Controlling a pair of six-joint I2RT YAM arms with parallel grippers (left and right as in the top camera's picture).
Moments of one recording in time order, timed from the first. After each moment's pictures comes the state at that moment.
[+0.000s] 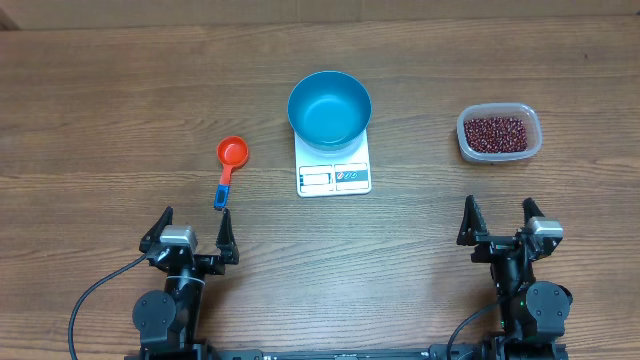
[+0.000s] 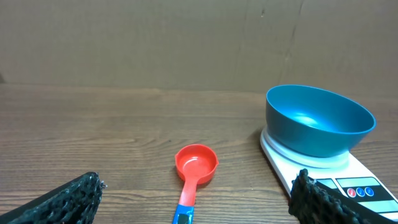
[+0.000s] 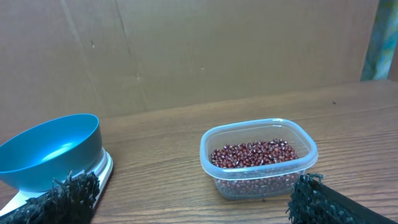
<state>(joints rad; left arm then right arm) 0.09 0.01 0.01 -0.06 0.17 -0.07 -0.04 0.01 0.02 -0.03 -0.04 0.15</state>
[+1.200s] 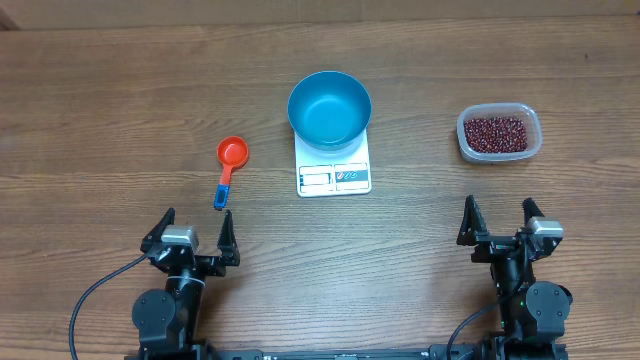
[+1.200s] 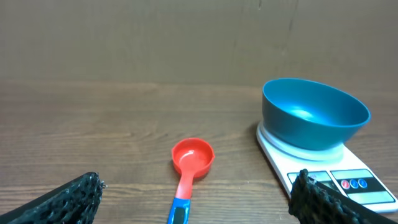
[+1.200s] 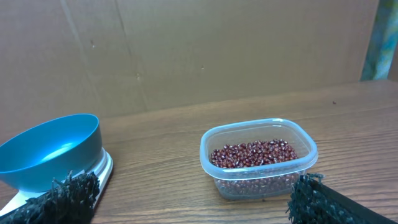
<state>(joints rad) 0.09 0.01 0.04 -0.13 0.19 -0.07 -0.04 0.01 0.02 -0.03 -0.04 0.15</state>
